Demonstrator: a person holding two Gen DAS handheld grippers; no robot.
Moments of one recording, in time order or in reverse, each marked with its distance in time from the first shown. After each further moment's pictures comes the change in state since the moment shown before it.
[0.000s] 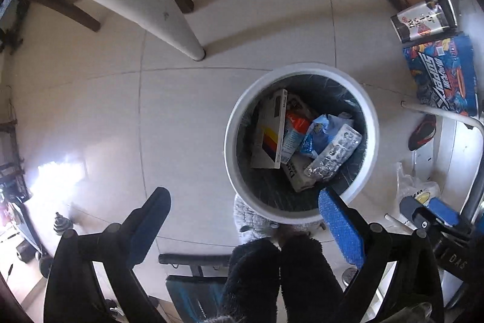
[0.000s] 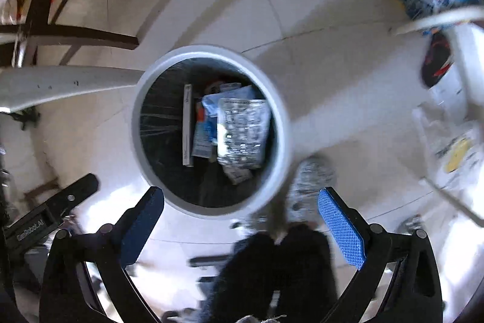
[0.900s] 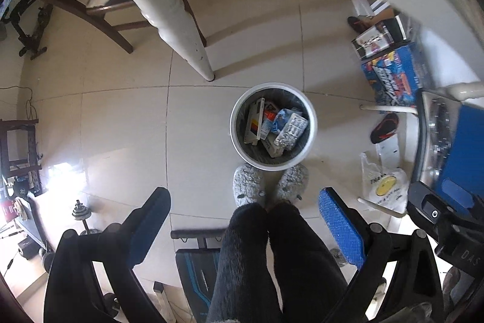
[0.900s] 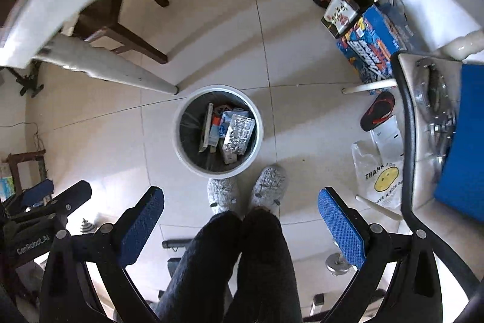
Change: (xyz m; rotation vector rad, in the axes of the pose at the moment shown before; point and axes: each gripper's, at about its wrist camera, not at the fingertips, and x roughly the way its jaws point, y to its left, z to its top) left arm -0.225 -0.007 -0.095 -0.006 -0.106 -0.026; right arm -0.274 0.054 -0.087 -0.149 -0.147 -0.090
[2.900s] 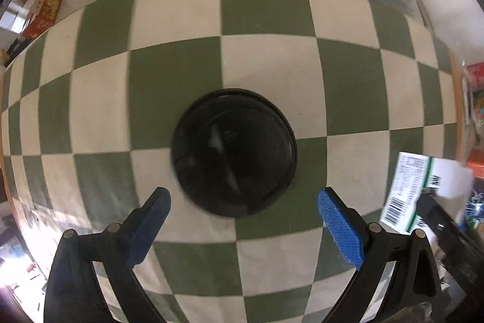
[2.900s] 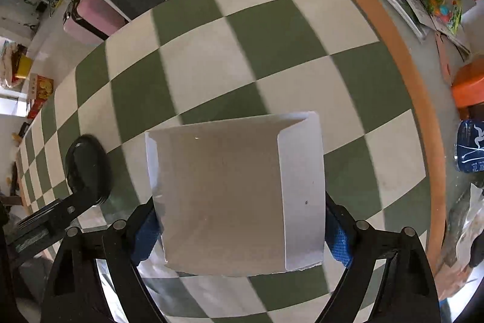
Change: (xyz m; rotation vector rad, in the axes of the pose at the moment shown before) left arm -0.081 -0.301 0.652 0.076 0.033 -0.012; right arm -0.159 -0.224 0.690 0.252 -0.093 0.010
